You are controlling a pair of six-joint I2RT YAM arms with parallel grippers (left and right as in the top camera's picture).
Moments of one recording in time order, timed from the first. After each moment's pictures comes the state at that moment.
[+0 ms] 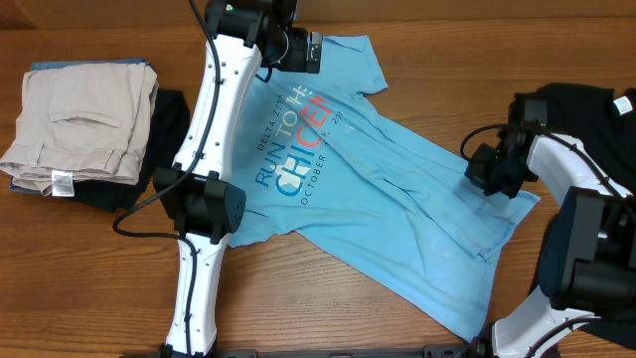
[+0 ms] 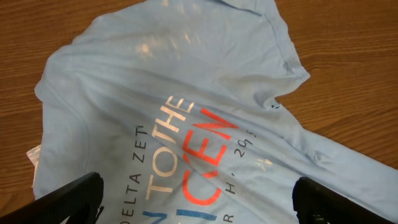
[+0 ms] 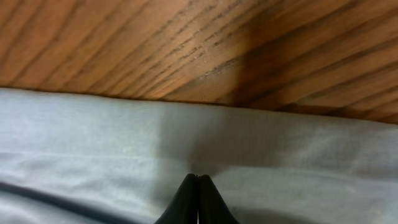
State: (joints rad) left arm -0.28 2.49 2.73 -1.34 0.13 -0.19; right arm -0.18 1.88 1.16 -0.74 -0.14 0.38
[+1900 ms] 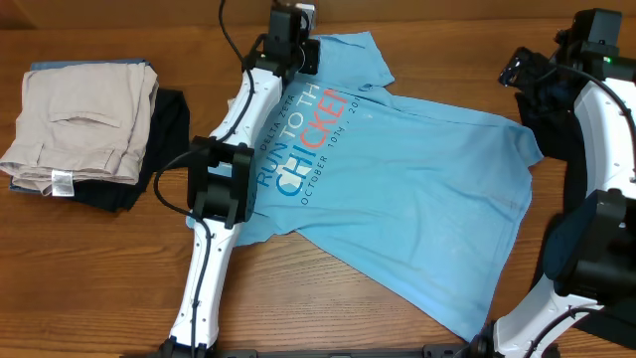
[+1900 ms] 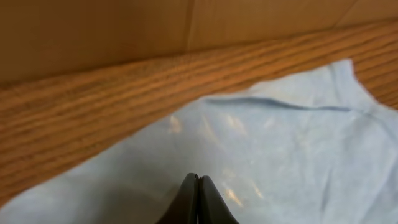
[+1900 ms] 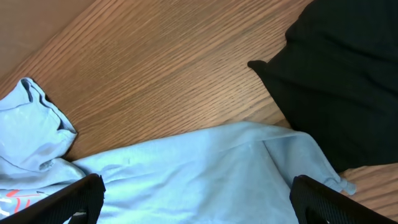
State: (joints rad) left arm -0.27 2.75 2.45 -0.41 0.09 -0.10; right arm -0.25 1.95 1.75 -0.86 -0.14 0.33
